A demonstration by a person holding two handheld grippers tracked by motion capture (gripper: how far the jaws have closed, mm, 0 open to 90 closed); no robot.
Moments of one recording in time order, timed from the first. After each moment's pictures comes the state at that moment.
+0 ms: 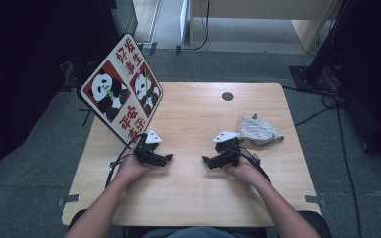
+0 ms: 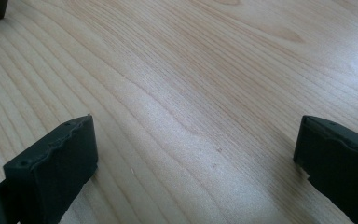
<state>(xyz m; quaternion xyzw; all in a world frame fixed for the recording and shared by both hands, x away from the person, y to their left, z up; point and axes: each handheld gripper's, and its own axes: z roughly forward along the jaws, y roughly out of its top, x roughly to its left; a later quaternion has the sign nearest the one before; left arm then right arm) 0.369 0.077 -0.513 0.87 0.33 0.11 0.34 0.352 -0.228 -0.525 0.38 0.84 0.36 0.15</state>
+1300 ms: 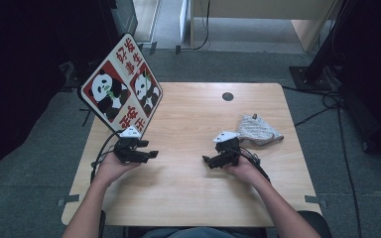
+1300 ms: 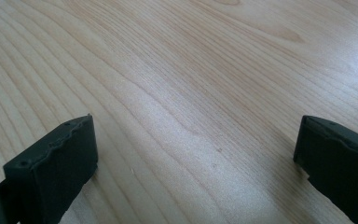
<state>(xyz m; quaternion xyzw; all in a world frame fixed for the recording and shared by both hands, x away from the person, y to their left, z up) 0.355 0.126 -0.468 0.86 0.34 0.06 0.38 0.352 -0.228 -0.525 0.38 0.84 0.36 0.15</state>
